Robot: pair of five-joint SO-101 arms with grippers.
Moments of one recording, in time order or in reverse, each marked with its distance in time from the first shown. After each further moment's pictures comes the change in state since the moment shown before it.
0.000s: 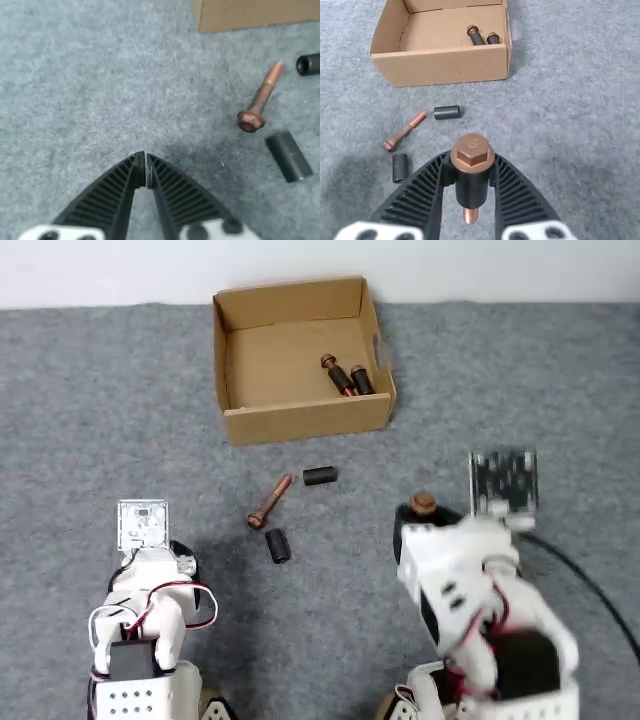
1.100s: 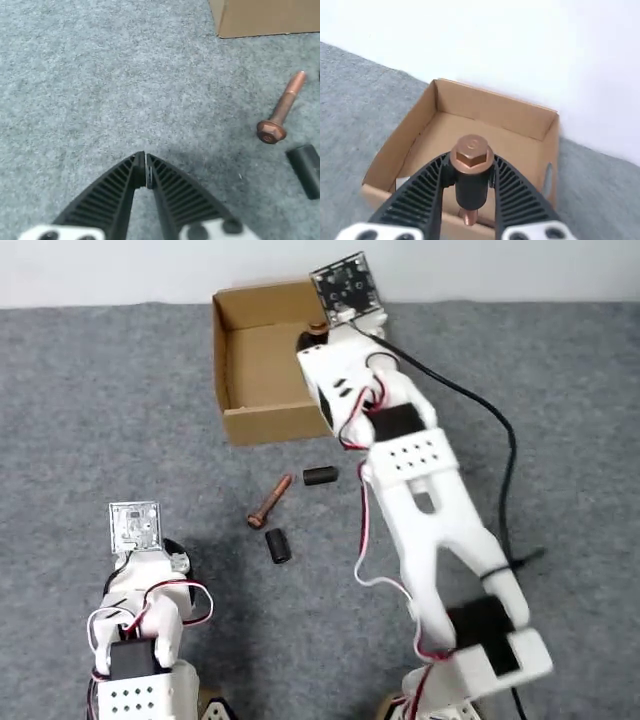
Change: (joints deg) left arm -3.1 0.5 2.8 -5.2 0.0; right arm -7.9 73.8 -38.4 -51.9 15.6
